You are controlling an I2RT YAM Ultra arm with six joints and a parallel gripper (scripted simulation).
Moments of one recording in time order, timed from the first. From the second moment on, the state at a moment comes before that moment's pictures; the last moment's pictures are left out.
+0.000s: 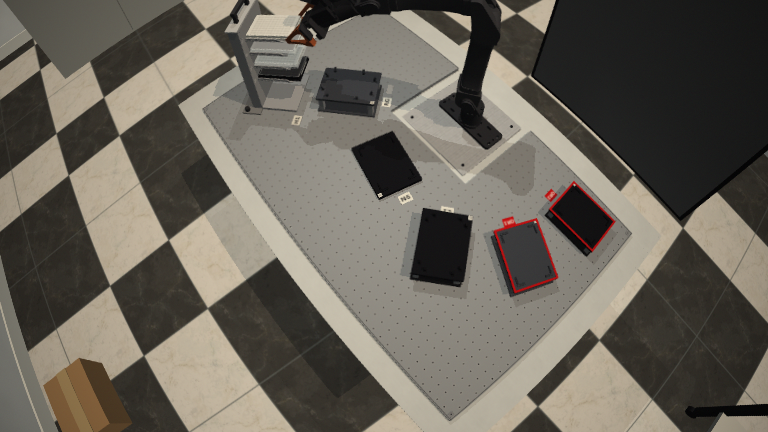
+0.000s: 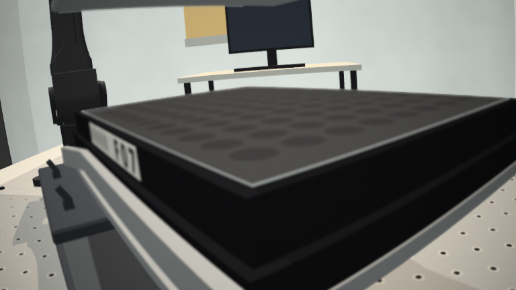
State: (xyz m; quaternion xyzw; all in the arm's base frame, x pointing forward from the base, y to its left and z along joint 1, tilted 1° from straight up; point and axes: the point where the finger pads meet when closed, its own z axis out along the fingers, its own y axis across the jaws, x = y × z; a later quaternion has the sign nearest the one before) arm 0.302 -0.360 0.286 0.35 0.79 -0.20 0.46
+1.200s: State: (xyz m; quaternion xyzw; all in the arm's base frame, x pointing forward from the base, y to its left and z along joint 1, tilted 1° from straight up) arm 0.302 -0.360 0.288 0.35 0.79 -0.20 0.46
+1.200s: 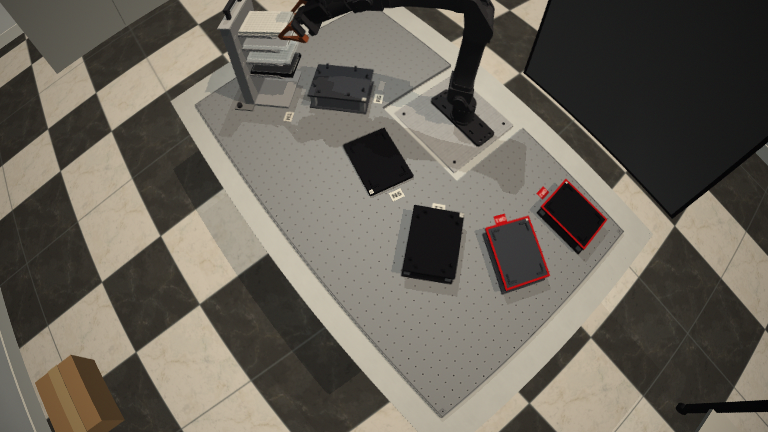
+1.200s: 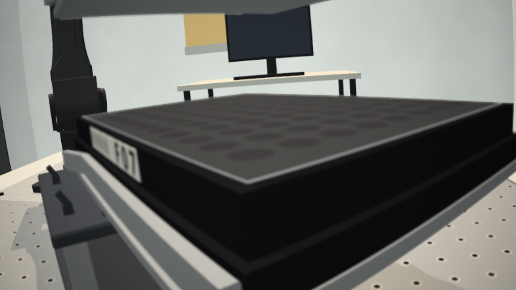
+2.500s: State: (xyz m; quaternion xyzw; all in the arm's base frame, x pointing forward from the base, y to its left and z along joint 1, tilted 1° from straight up) arm 0.276 -0.330 0.285 0.35 0.79 -0.20 0.46
